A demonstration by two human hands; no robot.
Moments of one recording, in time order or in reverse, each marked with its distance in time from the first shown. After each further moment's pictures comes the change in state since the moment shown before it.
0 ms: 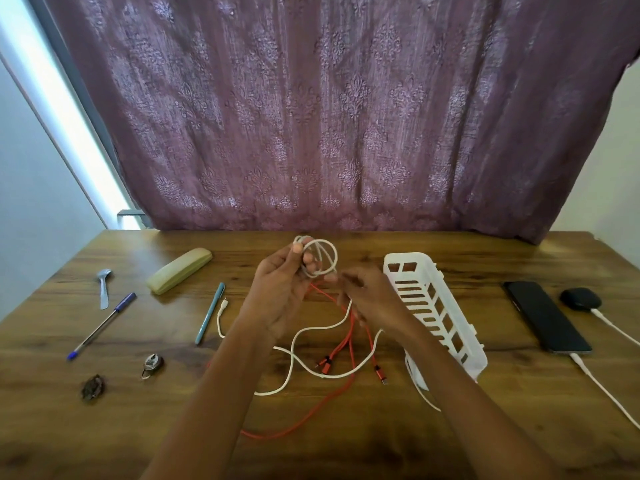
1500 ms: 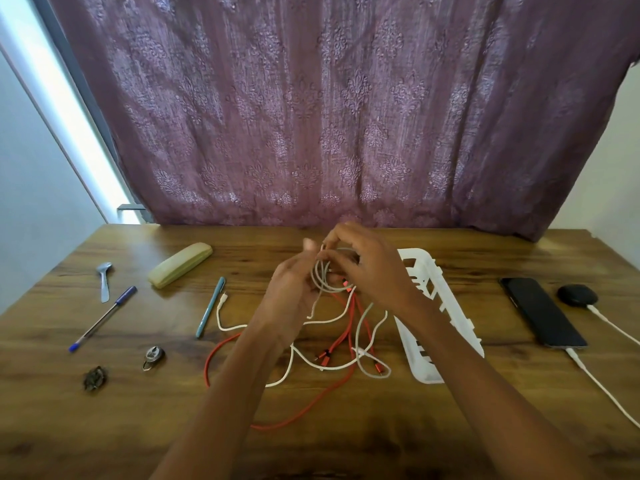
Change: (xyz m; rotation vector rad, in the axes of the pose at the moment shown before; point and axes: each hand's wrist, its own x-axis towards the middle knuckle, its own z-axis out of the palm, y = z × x) left_hand -0.021 -0.004 0.013 0.230 -0.051 -0.109; right_hand 0.004 -0.036 -0.012 -0.428 0.164 -0.673
